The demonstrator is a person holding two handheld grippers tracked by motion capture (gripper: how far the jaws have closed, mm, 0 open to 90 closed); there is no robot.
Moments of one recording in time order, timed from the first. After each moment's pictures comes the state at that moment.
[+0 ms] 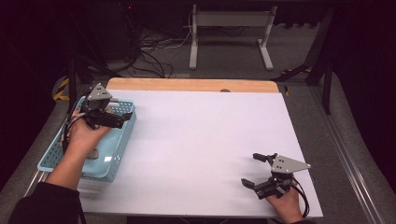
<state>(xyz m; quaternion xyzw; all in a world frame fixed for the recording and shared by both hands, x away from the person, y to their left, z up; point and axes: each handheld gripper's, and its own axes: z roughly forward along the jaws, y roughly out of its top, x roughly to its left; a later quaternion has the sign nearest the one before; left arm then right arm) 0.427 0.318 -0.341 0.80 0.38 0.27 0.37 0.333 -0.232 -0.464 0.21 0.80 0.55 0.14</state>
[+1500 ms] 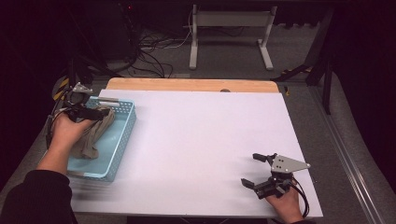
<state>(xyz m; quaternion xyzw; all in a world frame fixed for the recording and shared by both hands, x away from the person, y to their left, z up) 0.471 0.398 -0.378 0.78 0.49 0.25 0.28 0.334 -0.231 -0.465 0.21 0.80 0.55 0.14</state>
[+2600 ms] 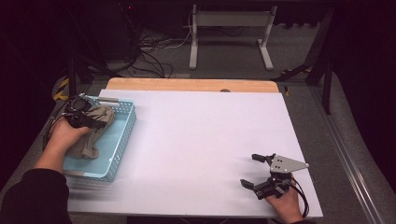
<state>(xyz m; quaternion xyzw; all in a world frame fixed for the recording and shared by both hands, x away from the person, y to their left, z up) 0.485 0.415 -0.418 0.82 0.51 0.16 0.19 0.334 -0.230 -0.465 0.21 0.80 0.54 0.13</state>
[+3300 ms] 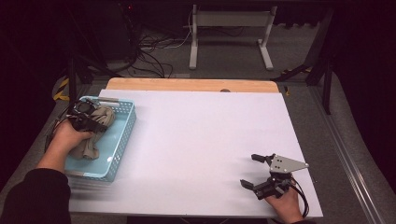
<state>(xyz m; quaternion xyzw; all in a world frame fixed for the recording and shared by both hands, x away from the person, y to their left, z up) 0.490 0.410 -0.434 0.82 0.53 0.14 0.14 0.334 -0.229 -0.466 0.21 0.80 0.54 0.13</state>
